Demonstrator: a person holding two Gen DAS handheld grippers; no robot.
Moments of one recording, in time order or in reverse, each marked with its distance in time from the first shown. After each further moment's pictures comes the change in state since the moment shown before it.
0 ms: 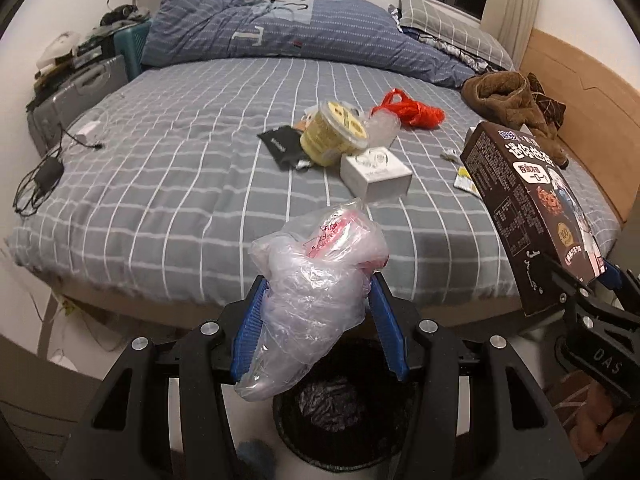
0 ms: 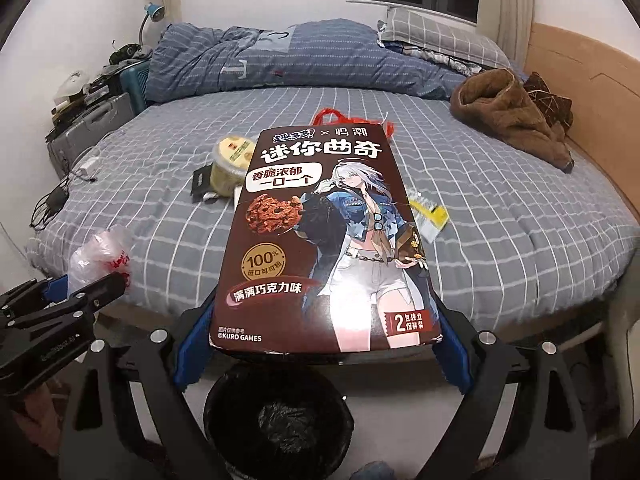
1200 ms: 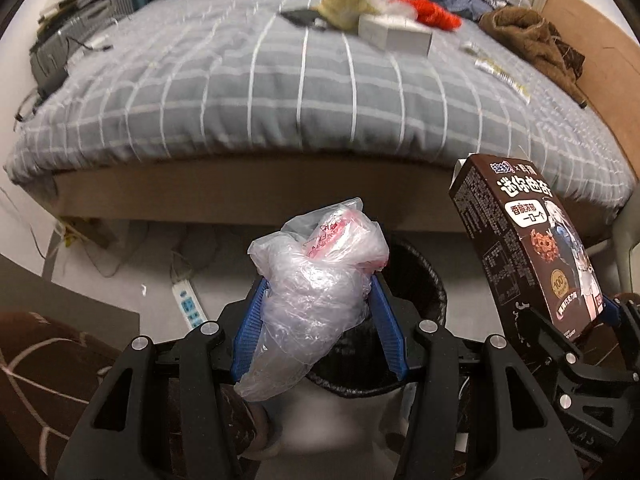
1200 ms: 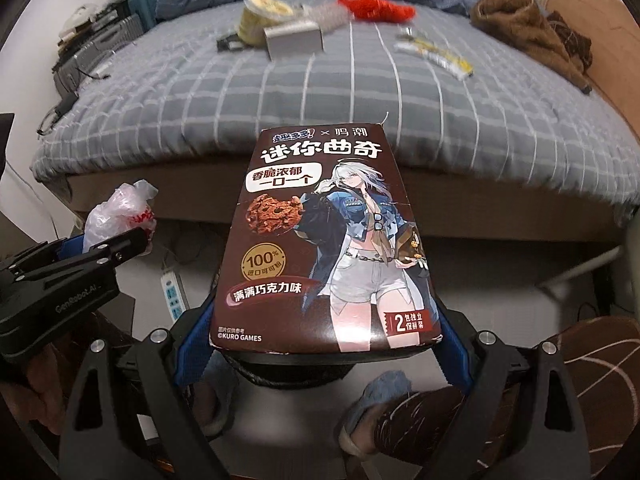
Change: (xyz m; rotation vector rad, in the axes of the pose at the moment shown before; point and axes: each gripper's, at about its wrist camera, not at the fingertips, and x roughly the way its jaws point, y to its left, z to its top) left arm 0.037 0.008 -0.120 -0.022 0.240 0.031; right arm 0.023 0.022 -0.143 -0.019 0.303 0.029
